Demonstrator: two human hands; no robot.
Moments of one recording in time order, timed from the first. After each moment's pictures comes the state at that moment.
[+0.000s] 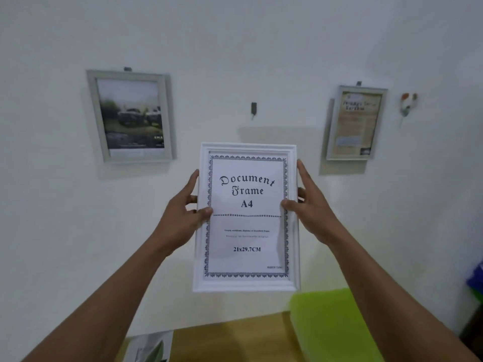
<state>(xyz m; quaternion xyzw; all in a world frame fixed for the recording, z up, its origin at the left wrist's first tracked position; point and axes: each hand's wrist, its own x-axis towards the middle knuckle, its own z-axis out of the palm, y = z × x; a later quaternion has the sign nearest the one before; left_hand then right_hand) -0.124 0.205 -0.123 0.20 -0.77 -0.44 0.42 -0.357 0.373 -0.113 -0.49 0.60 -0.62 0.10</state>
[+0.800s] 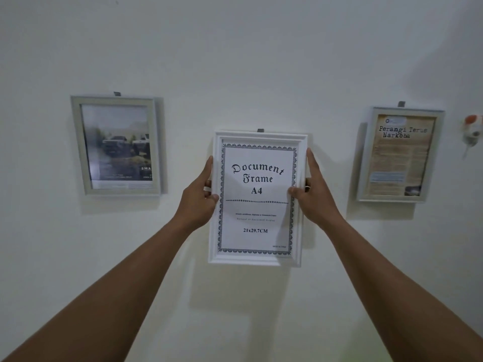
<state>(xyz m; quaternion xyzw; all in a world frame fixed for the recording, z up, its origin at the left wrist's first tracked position) -0.259 0.109 -0.050 0.25 -0.80 -0.25 0.48 -0.495 0.236 -0.045 -0.51 0.62 -0.60 -0.02</state>
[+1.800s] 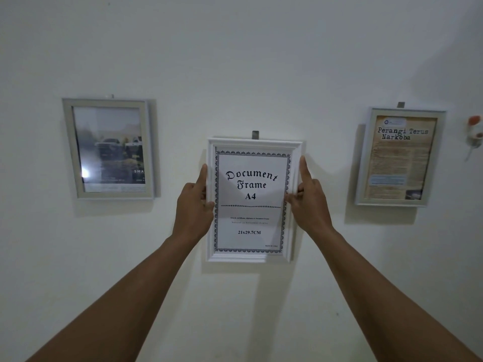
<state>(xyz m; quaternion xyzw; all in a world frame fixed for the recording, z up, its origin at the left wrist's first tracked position) -0.281 0.091 -0.076 0.30 -0.77 -0.13 0.56 -0.509 0.220 -0.060 -0.50 0.67 -0.53 -0.16</state>
